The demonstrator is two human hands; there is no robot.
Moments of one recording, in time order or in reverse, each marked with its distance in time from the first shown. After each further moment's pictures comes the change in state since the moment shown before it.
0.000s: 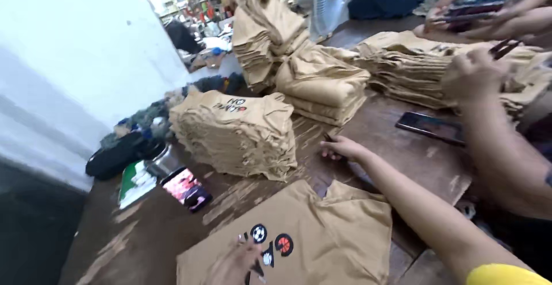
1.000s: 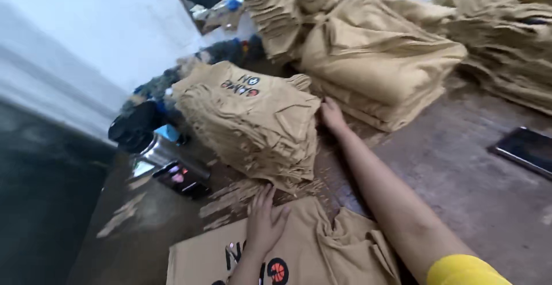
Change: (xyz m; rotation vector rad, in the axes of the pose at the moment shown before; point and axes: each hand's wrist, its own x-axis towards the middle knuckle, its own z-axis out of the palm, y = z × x) left_hand 0.160 -0.110 0.142 0.086 0.214 -0.464; right_hand 0.179 -0.035 0.035 0.141 0.218 -0.355
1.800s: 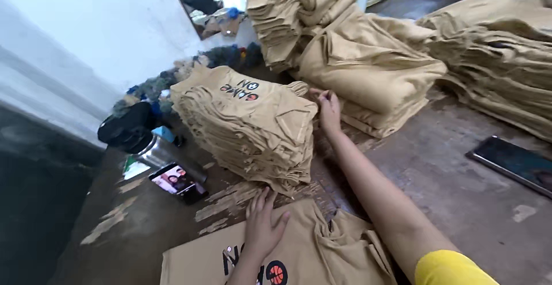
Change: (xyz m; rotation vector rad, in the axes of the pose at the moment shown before) left_hand -0.001 -0.001 -0.003 0.010 -0.062 0.019; right_hand -0.002 -0.024 0.010 0.156 0.184 -0.430
